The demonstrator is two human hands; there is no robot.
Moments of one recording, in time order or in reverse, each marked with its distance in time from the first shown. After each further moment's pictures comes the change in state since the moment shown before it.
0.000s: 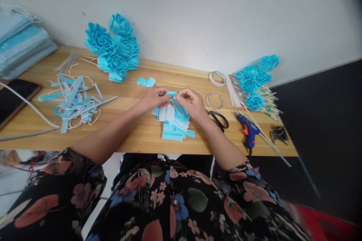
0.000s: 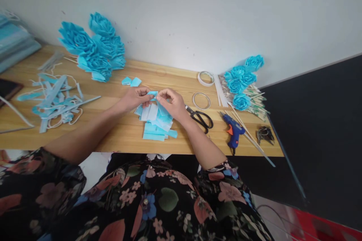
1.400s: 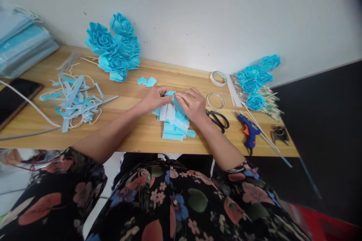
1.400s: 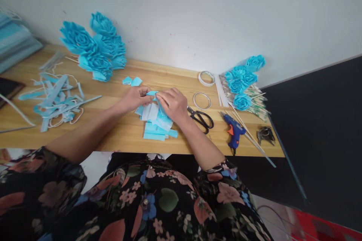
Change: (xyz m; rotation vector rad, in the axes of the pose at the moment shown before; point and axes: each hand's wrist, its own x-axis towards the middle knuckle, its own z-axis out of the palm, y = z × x) left_hand -0.001 0.000 0.000 0.134 0.040 0.053; right_hand -0.002 0.005 -0.001 -0.518 0.024 -0.314
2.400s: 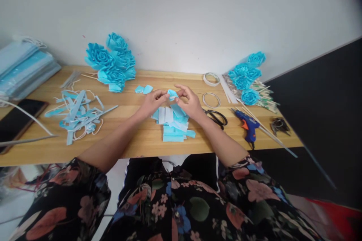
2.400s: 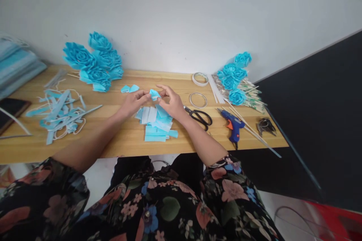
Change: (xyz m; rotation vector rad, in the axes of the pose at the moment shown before) left_hand 0.003 -0.005 0.004 0.032 0.089 0.147; right_hand 0.003 0.003 0.002 0.378 0.059 0.222
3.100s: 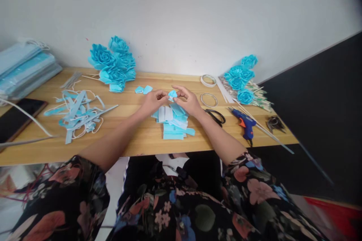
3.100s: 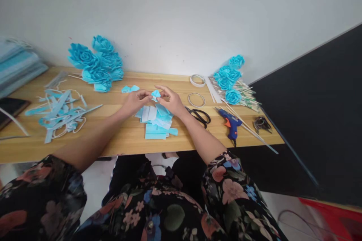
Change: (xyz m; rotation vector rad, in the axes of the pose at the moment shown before) left_hand 0.004 -0.010 0.002 0.101 0.031 0.105; right_hand 0.002 0.011 -0.003 0.031 -0.087 0.028
